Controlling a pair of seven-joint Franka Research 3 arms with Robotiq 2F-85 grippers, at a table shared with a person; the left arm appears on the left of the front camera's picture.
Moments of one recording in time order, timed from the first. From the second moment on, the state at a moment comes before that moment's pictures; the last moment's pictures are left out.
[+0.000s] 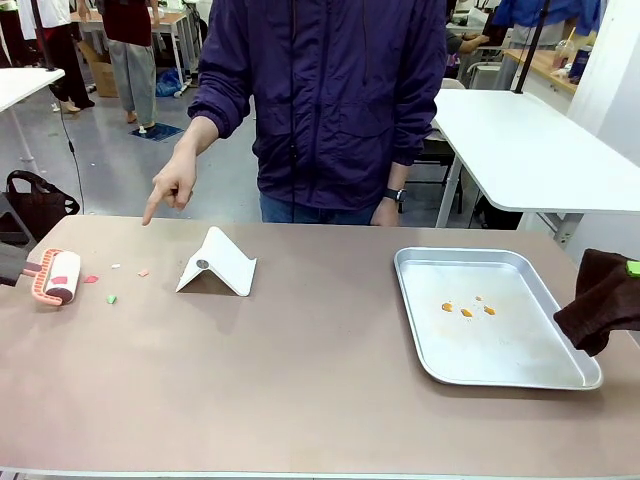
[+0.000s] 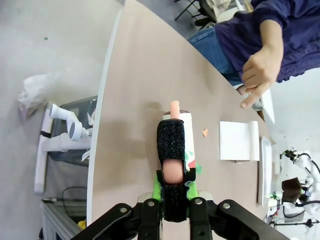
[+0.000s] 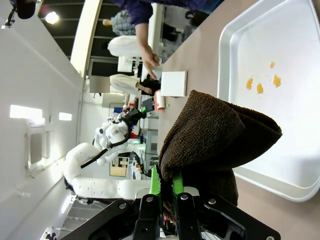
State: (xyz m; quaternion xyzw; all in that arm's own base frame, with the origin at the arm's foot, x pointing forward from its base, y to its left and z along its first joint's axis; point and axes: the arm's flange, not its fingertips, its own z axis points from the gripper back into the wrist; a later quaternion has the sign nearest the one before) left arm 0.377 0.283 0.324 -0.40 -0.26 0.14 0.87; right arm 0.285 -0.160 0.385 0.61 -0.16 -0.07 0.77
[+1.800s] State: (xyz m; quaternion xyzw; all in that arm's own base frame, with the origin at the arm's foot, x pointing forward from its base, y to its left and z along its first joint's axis) left arm 0.412 0.149 0.308 -0.39 -0.19 0.08 0.90; right arm 0.284 -0.160 0.385 0.61 -0.16 -0.07 0.77
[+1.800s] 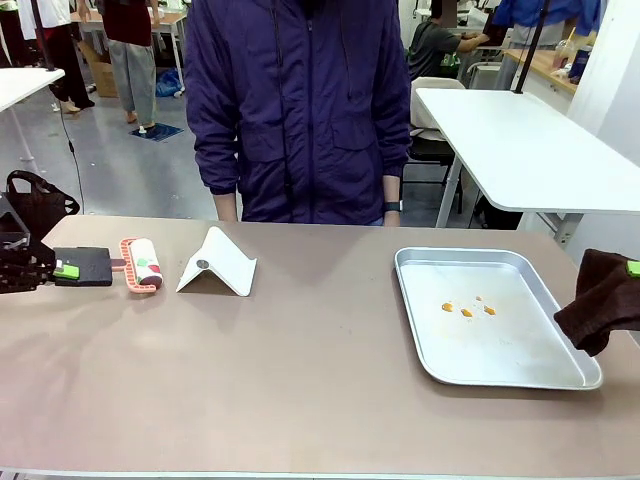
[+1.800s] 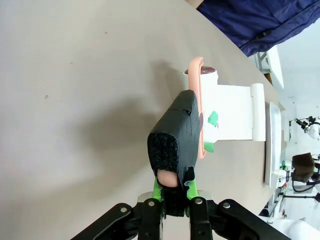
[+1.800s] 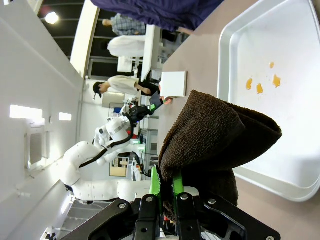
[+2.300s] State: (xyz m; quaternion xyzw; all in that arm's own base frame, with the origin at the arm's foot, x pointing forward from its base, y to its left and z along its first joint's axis) left arm 0.411 0.151 0.332 -0.46 -0.18 0.08 0.87; right arm 0.284 -0.160 0.385 0.61 -0.16 -0.07 0.77
